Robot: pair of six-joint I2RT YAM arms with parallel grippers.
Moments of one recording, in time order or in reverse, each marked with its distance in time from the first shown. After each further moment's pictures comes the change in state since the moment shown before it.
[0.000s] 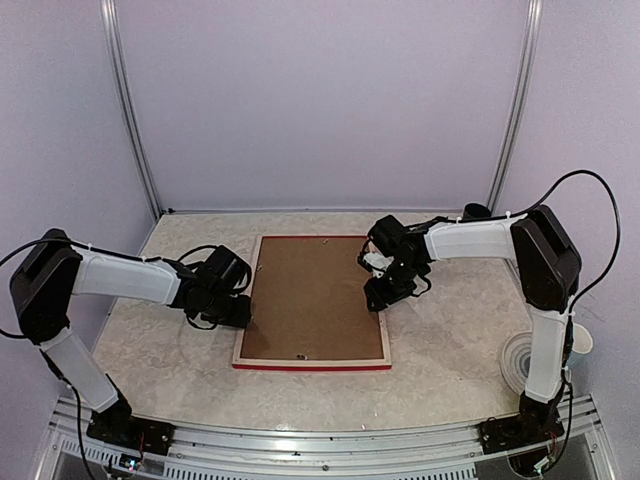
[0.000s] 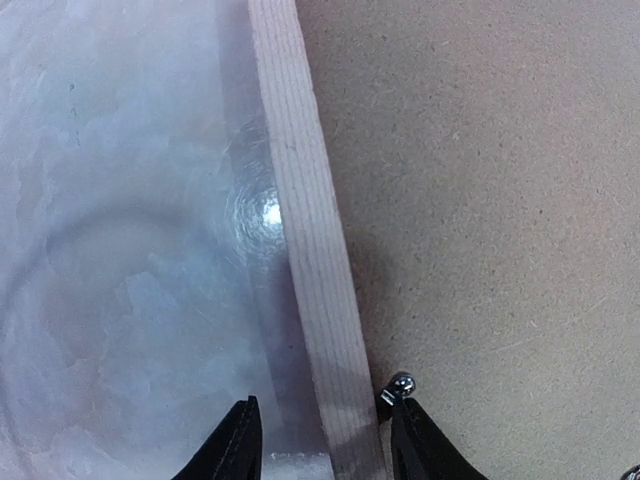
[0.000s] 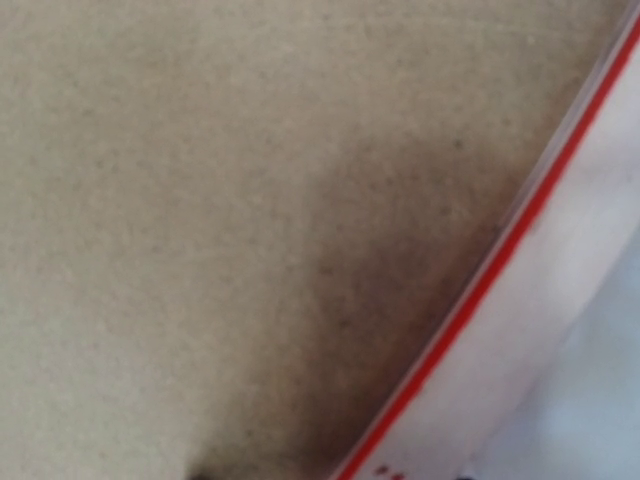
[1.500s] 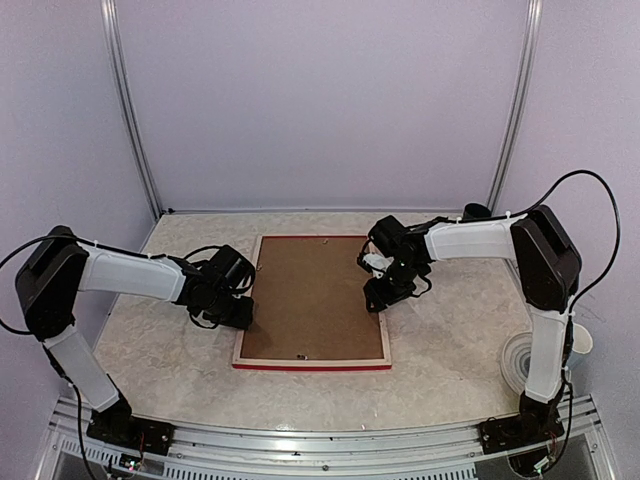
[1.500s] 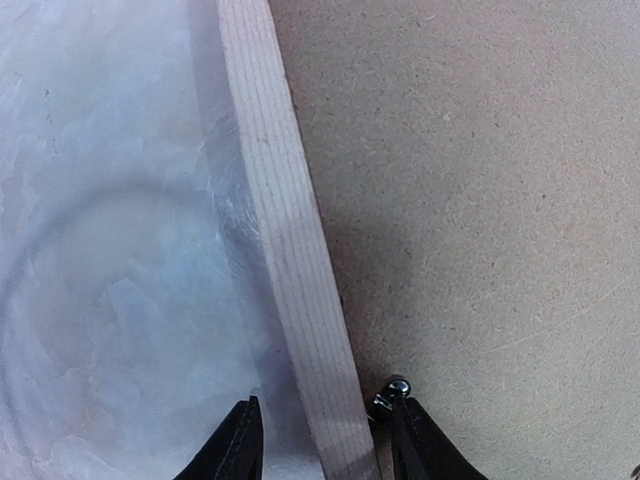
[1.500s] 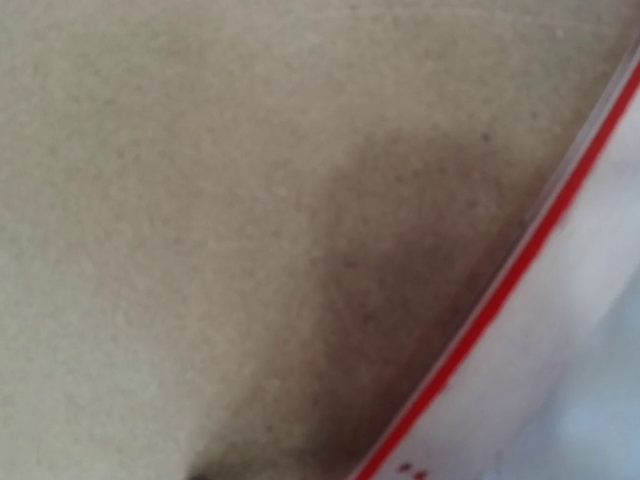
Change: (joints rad) left arm -0.001 0.042 0.047 -0.046 0.017 0.047; right arm 0.000 0.000 -0.003 0.001 -0.025 0.000
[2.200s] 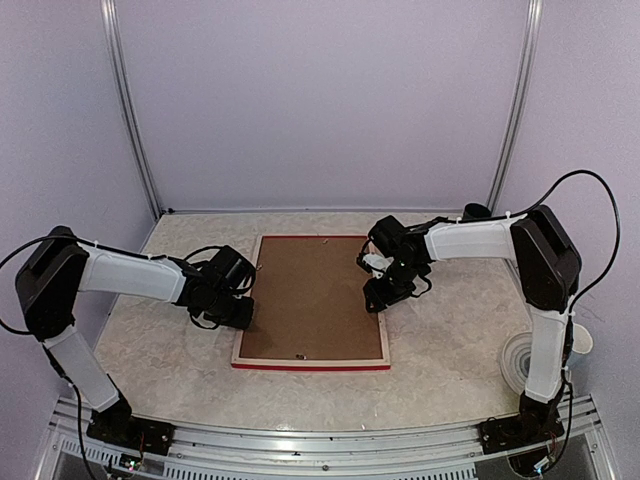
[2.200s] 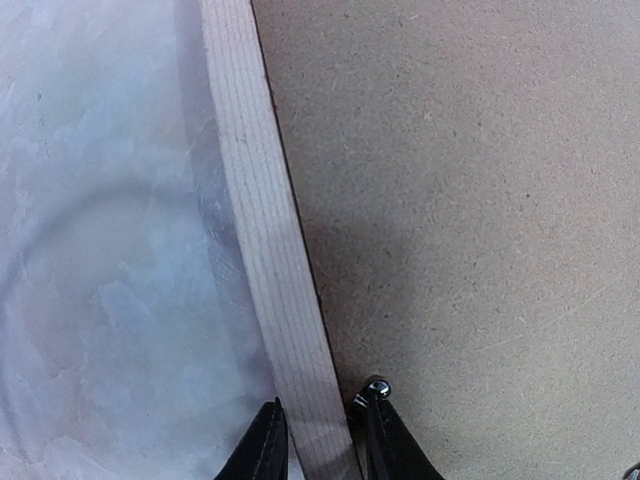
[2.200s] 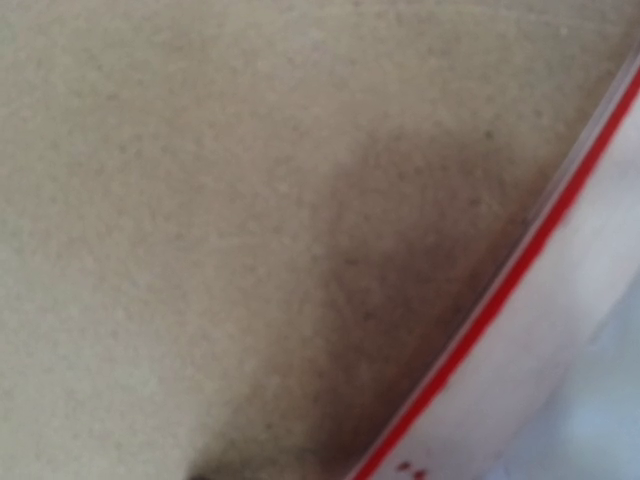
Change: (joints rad) left arm -0.001 0.000 -0.006 0.016 0.002 -0.005; right arm 0.000 0.000 0.000 0.002 -0.007 0.000
